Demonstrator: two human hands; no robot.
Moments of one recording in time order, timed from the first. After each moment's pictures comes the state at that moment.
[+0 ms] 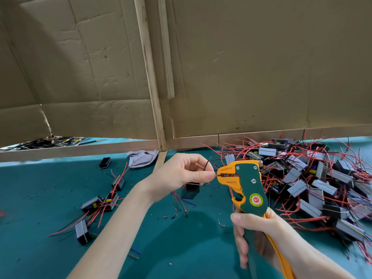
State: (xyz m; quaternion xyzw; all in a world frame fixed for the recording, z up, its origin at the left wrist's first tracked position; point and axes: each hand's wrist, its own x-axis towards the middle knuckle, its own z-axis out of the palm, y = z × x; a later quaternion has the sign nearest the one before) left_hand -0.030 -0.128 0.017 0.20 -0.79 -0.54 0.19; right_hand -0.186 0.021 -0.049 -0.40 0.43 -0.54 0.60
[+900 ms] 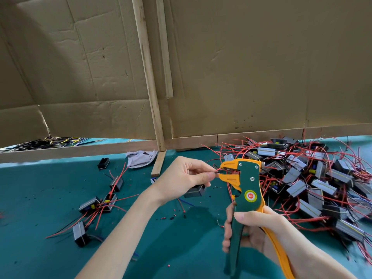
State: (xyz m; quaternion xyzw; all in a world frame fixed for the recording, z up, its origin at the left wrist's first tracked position) left_hand -0.042 -0.126 0.003 0.23 -0.79 -0.52 0.24; right_hand -0.192 0.013 -0.053 -0.36 0.40 -0.55 0.64
